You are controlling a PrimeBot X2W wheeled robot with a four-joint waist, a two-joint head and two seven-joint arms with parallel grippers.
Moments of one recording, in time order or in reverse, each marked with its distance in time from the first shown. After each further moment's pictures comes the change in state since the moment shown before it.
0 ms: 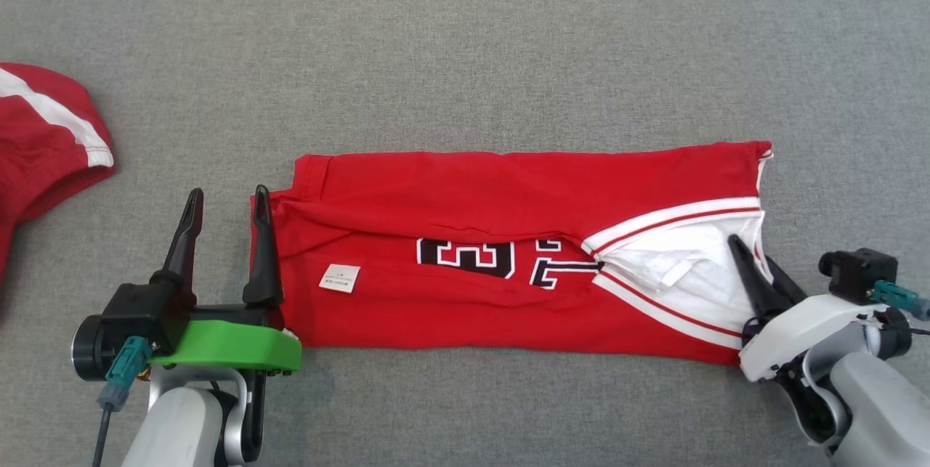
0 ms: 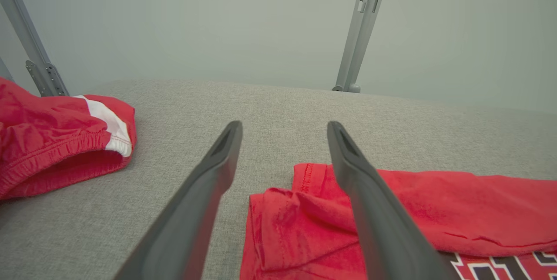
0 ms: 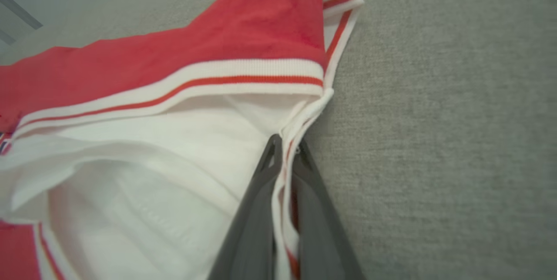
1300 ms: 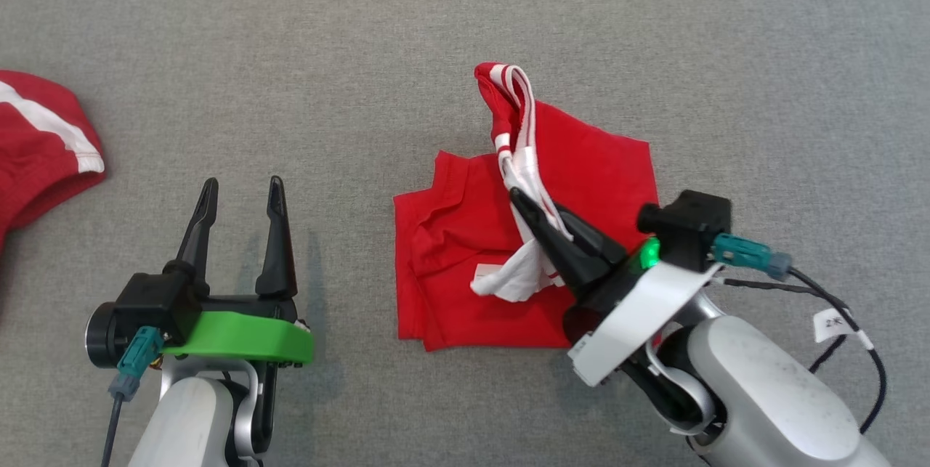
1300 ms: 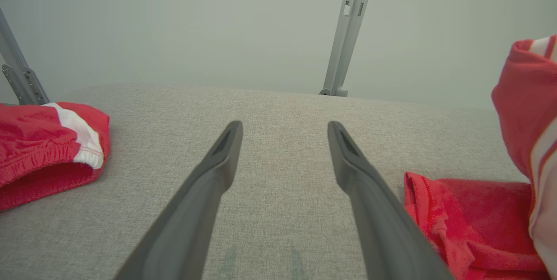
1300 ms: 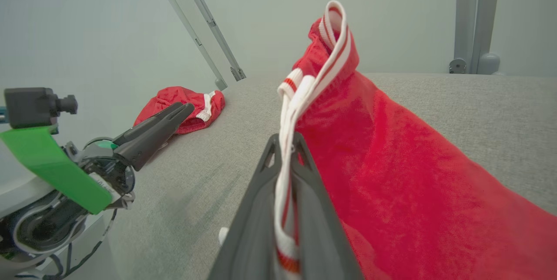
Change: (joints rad) left arm -0.026 -0.019 -0.011 0.013 0.012 -0.021 0.000; right arm -0.075 0.130 0.170 -0.587 -0.107 -0.004 0.240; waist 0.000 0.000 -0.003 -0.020
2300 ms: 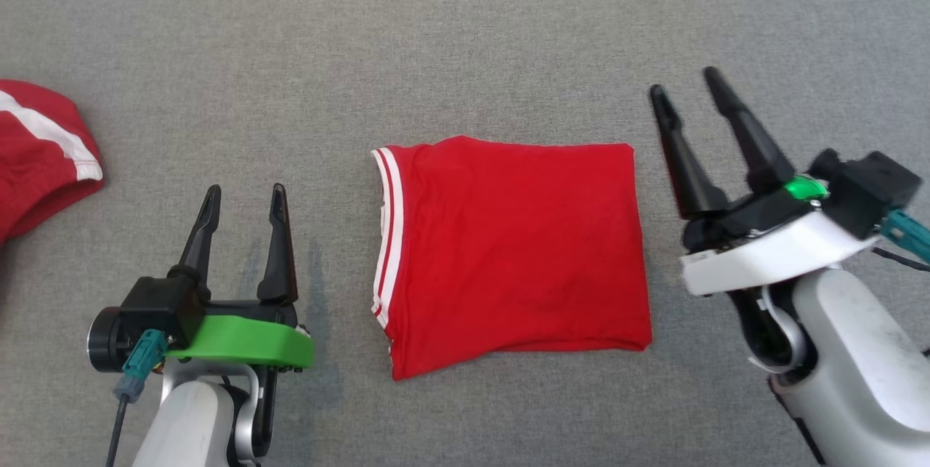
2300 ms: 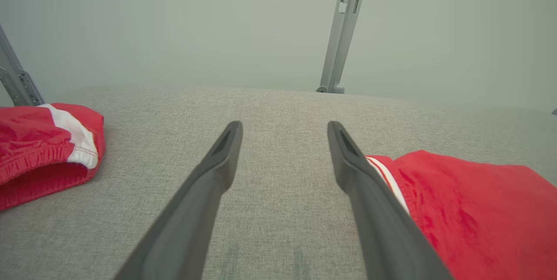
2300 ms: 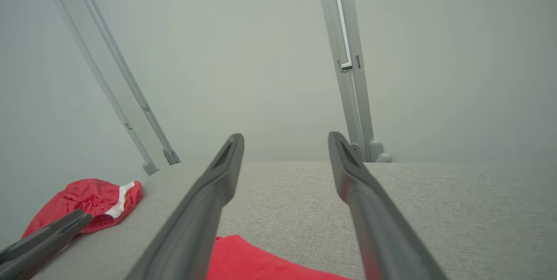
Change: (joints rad) left arm 0.007 -0.023 0.023 0.029 0.034 -0.028 0.000; right arm -0.010 -0.002 -0.249 0.068 -0.053 0.000 -0.228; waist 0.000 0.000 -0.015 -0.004
